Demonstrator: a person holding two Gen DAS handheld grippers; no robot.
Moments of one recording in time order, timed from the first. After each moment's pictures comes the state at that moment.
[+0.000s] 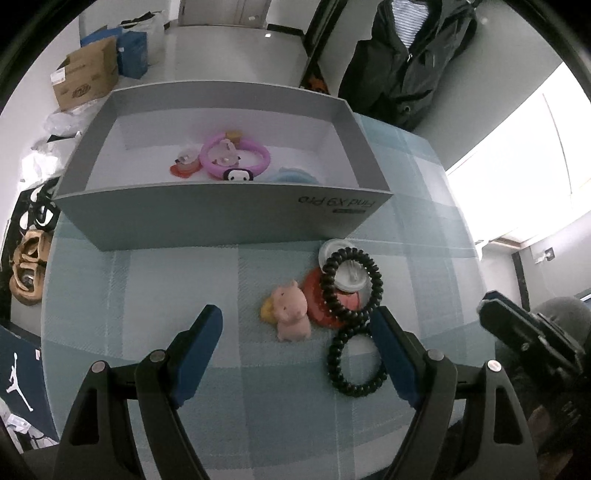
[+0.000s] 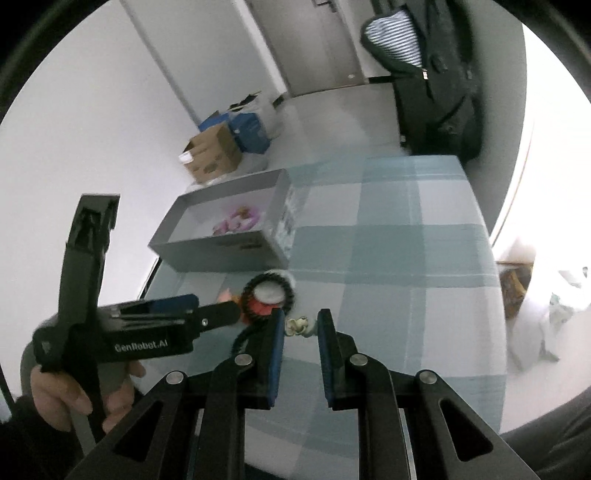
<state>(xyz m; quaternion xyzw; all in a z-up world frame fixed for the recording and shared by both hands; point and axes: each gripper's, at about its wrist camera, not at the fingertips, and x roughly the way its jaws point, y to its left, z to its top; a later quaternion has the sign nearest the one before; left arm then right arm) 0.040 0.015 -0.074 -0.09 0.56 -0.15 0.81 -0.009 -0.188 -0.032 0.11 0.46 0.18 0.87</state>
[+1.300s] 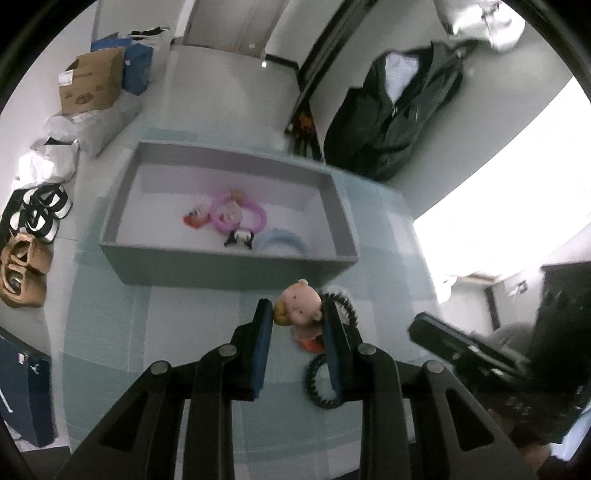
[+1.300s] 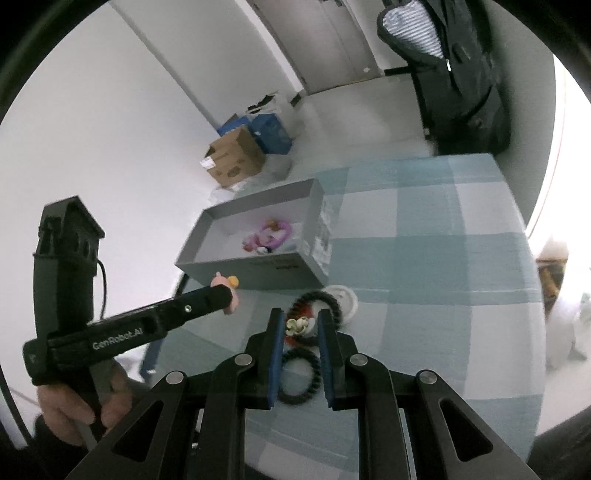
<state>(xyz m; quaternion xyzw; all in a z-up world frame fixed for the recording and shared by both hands) 0.036 0.048 -0.029 -0.16 0.50 -0.18 0.83 0.011 -0.173 -0.032 0.16 0.46 0.23 0.85</state>
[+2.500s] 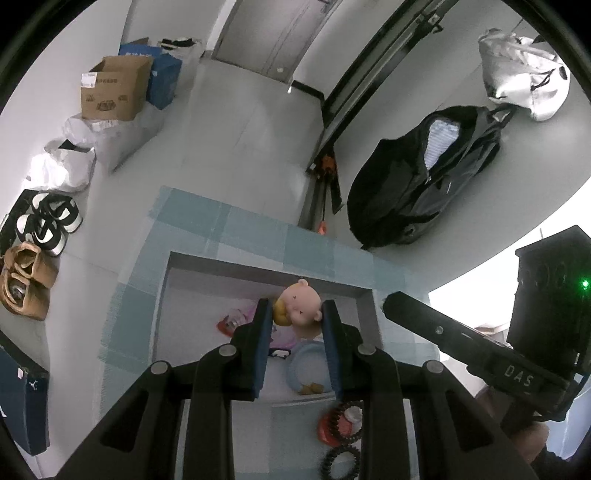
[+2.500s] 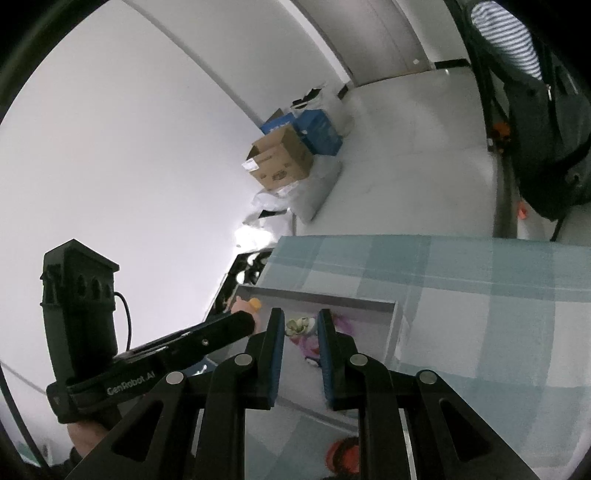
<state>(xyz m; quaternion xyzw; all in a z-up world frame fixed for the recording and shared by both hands) 0.108 0.072 -0.026 -0.20 0.47 -0.13 0.85 0.132 -0.120 -0.016 0.16 0.46 0.32 0.81</state>
